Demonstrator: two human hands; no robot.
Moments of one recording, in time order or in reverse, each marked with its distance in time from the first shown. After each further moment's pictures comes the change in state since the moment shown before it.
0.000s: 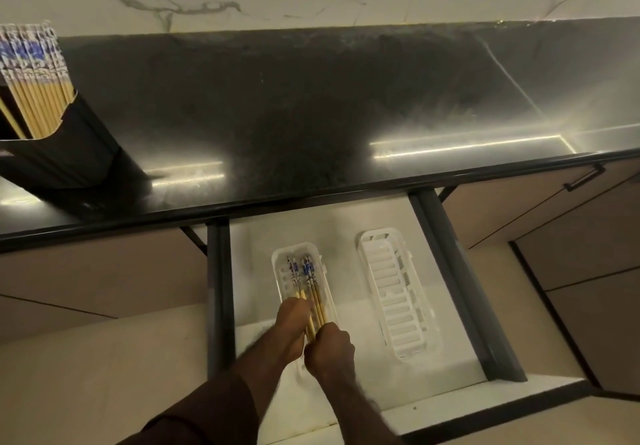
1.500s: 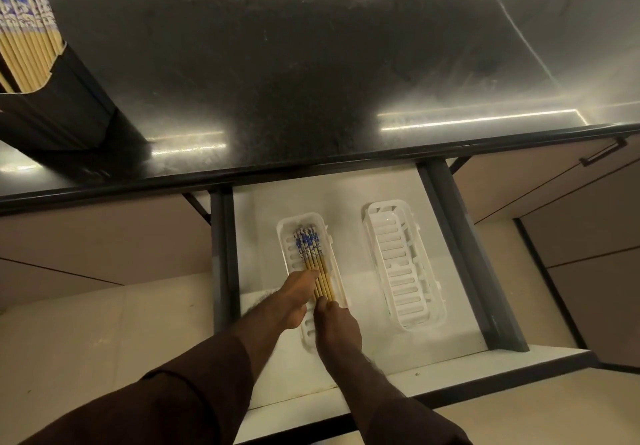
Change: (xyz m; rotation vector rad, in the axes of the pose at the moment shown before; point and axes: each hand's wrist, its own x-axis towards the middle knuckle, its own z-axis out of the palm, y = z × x) left_hand 0.015 -0.008 -0.008 0.126 -0.176 -0.064; right_hand 0.000 0.022 0.008 -0.192 -0.003 -0.295
